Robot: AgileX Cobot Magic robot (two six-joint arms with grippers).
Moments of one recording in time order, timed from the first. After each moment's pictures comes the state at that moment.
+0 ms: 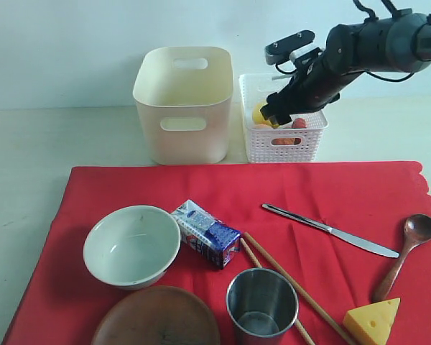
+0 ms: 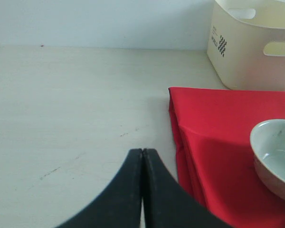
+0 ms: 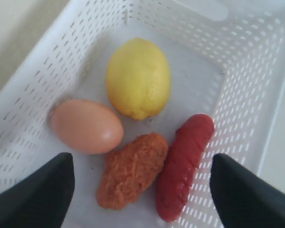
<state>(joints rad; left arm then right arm) -0.02 0.01 0.00 -0.06 0.37 0.02 0.25 2.22 -1.70 0.01 0.48 -0.23</state>
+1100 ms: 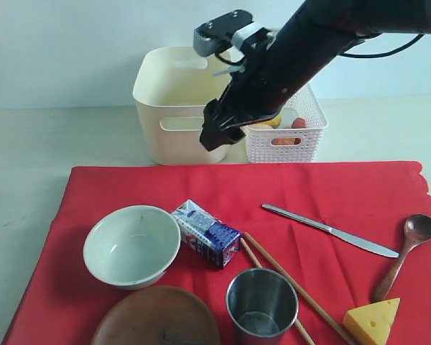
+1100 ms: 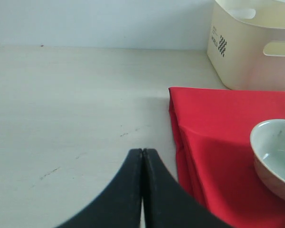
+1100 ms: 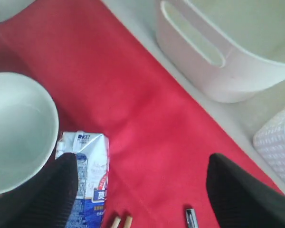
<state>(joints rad) -0.02 0.01 0.00 -0.06 0.37 0.02 0.49 1.86 -1.47 0.36 0.77 -0.58</state>
